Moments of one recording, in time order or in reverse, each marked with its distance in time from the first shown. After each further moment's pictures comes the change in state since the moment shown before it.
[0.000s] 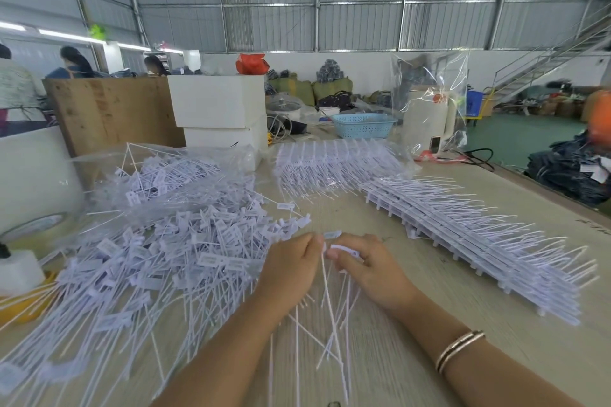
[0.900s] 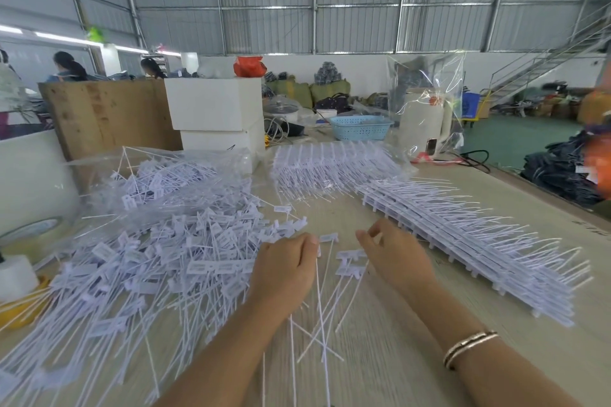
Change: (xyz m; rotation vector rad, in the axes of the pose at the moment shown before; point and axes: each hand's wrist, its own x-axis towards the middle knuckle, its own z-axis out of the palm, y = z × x) left_hand -0.007 0.005 -0.003 0.158 0.099 0.126; right_hand 0.009 0.016 -0.033 -0.523 0.151 0.561
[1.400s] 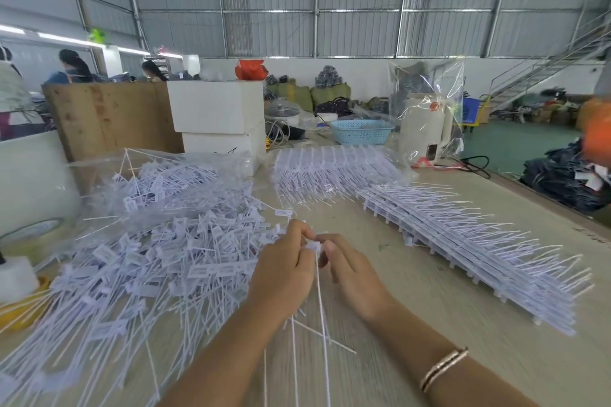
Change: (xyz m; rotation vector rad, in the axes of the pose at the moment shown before) left_hand 0.003 -0.004 -0.001 -0.083 0.006 -0.035; right_hand -0.029 -0.034 0.037 0.562 -0.185 -0.308
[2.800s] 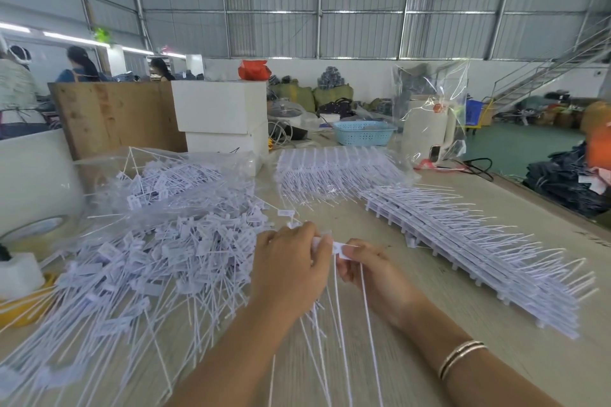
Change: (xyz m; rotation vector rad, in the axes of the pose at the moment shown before) left_hand -0.002 0.020 -0.008 0.379 0.093 0.106; right_hand 0.000 0.008 -0.022 0.678 -0.124 0.077
